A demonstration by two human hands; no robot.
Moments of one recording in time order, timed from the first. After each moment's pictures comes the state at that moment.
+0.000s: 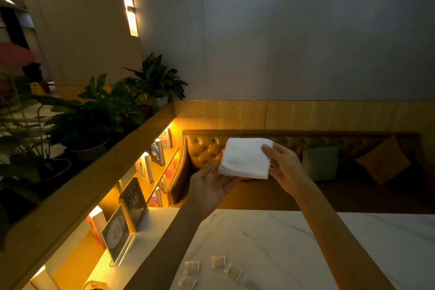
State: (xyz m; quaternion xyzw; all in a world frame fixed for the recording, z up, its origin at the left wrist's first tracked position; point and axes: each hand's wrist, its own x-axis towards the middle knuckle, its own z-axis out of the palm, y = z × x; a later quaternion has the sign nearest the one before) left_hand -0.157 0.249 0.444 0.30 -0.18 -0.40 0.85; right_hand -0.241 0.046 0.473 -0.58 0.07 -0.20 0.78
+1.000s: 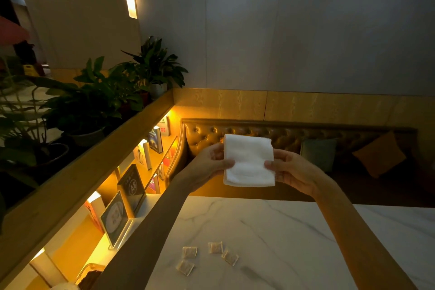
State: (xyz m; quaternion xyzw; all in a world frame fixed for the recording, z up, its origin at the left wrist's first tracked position) left_hand -0.112 0.253 0.451 0.55 -0.35 -0.33 0.68; right_hand -0.262 0.030 0.463 -0.63 0.08 -0.02 0.77
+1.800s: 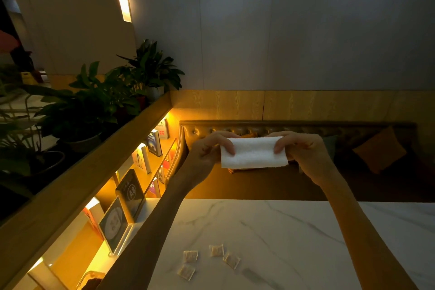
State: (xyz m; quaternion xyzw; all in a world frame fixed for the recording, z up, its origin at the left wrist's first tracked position) left_hand -0.142 0.259 0.489 0.55 -0.56 -0.05 0.62; right_hand -0.291 0.048 0.510 -0.78 -0.12 -0.28 0.54
